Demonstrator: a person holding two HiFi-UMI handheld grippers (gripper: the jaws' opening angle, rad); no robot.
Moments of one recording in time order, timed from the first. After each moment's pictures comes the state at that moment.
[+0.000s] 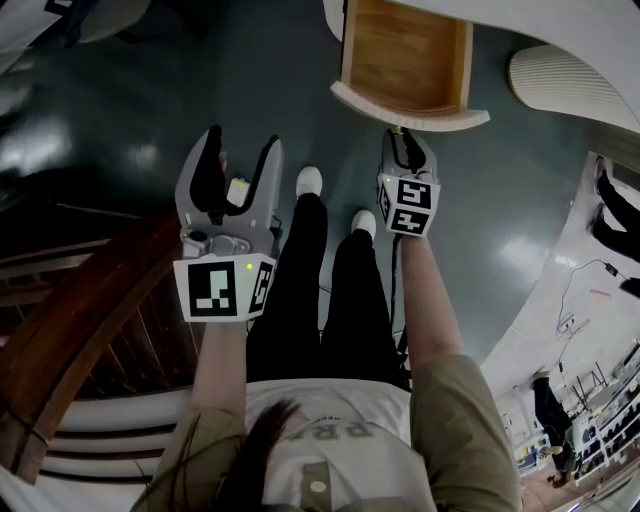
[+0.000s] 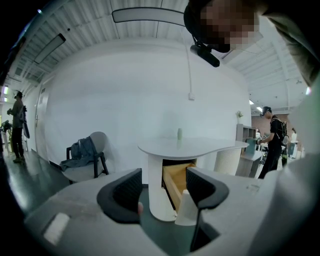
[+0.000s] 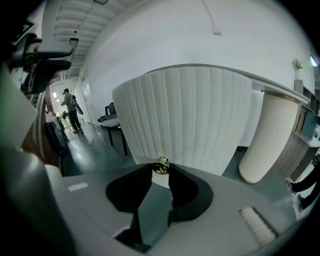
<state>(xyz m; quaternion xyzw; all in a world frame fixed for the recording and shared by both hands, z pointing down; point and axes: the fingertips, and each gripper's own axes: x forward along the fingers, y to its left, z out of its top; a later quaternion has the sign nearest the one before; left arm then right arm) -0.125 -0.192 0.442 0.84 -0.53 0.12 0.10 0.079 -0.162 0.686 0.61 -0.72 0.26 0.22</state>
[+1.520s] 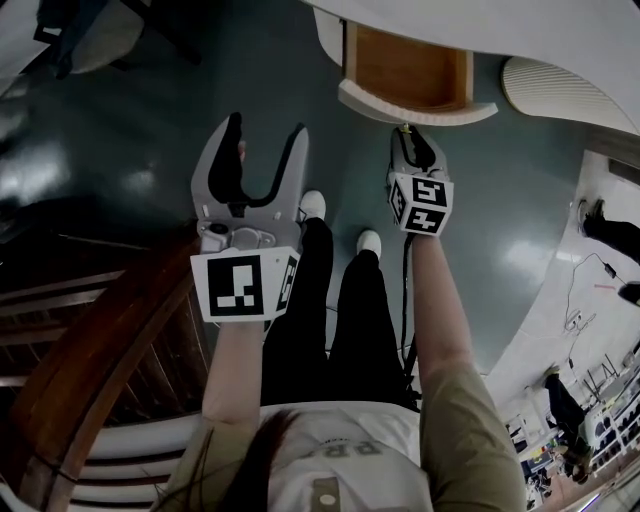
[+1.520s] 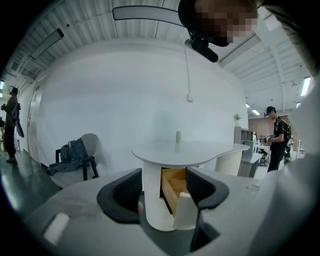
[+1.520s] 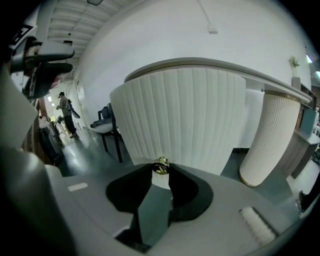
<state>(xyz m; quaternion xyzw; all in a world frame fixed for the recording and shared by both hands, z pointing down) -0.108 -0.260 0.447 0.85 -0.50 0.10 0.09 0.084 -0.223 0.685 0.63 -0.70 0.26 0.20</state>
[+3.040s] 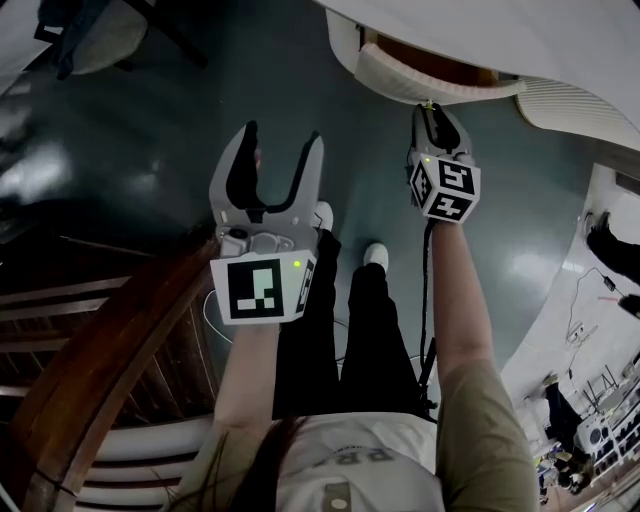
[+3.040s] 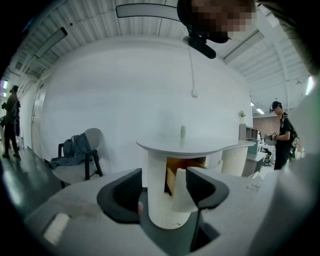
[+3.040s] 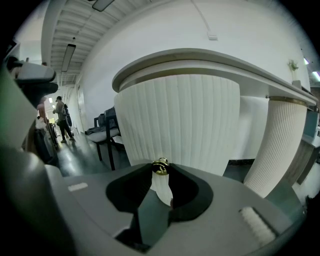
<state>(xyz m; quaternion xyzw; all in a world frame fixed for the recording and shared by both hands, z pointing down) -0.114 -0.284 0.490 0.84 -0.52 0.11 0.09 0.100 -0.303 0.676 0.64 -0.72 0.22 0.16</state>
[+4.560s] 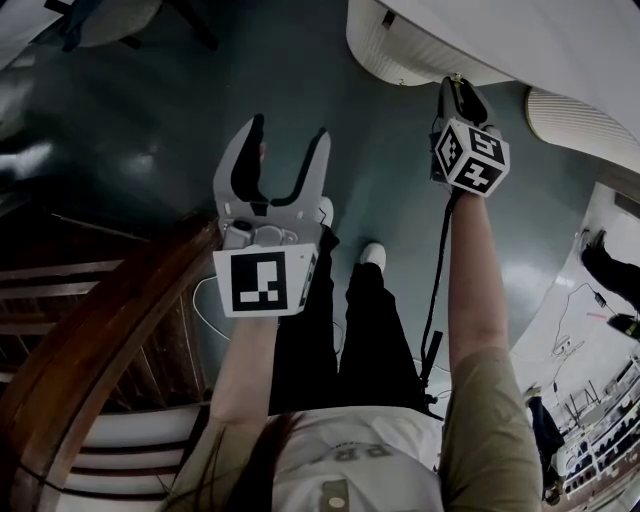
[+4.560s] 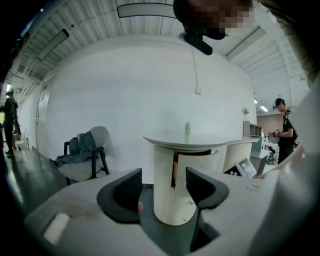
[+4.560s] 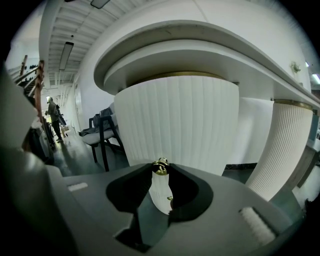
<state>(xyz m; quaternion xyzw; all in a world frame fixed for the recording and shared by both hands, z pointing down) -0.140 -0.284 0.513 0.82 -0.54 0.12 0.11 0.113 -0.362 0.673 0.65 -0.71 0.21 0.16</state>
